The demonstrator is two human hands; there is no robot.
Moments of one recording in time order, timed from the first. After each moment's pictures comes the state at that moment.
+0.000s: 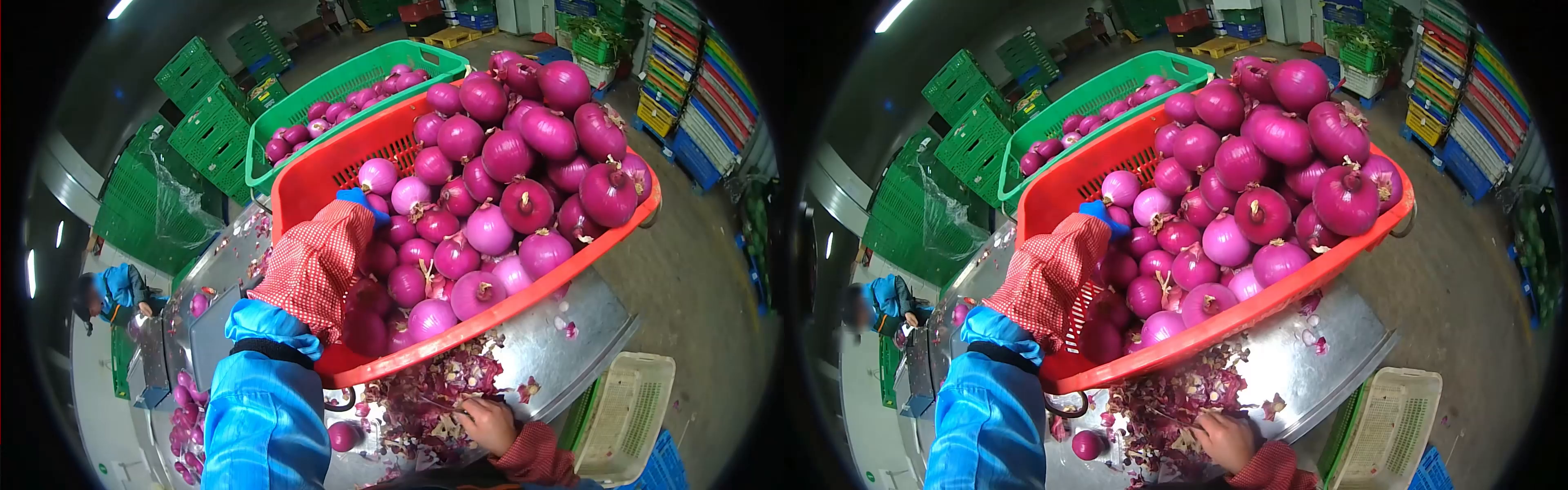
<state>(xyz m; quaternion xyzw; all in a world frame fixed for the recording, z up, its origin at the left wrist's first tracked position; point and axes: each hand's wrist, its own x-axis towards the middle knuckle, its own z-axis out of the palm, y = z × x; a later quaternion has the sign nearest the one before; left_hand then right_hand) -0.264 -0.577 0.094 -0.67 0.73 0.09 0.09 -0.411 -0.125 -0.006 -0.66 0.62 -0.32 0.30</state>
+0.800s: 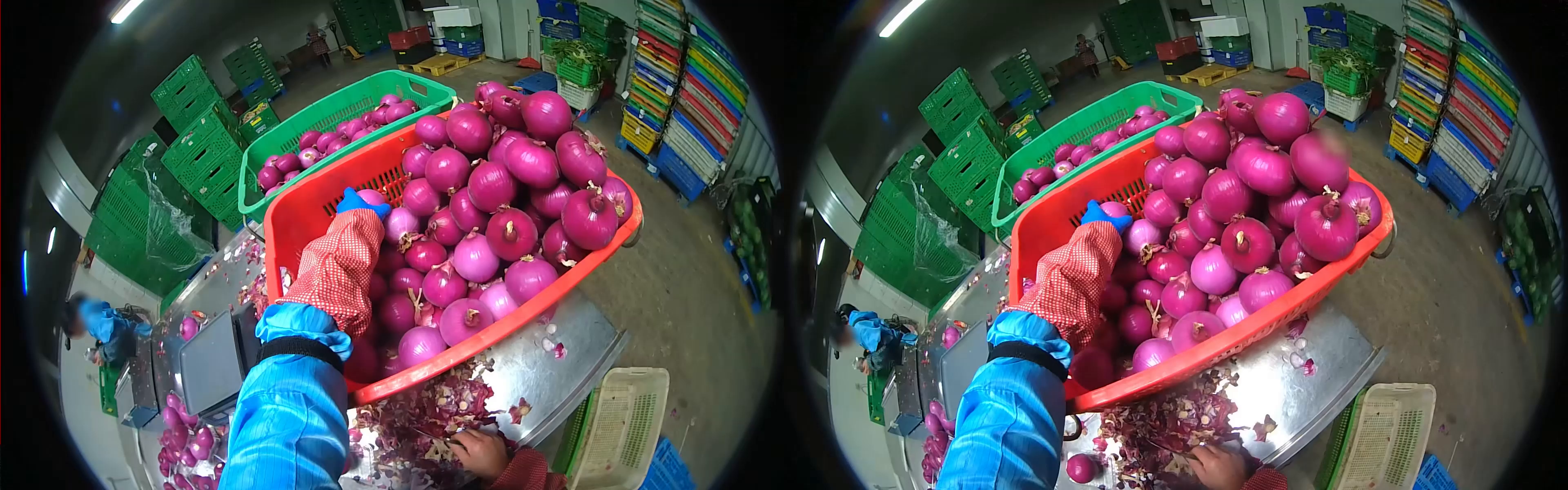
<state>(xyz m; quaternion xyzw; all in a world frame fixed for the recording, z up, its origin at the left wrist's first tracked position) -0.297 -0.610 0.095 -0.73 0.65 0.16 -0.17 -0.402 -0.107 -0.021 -0.65 0.63 -0.31 0.28</state>
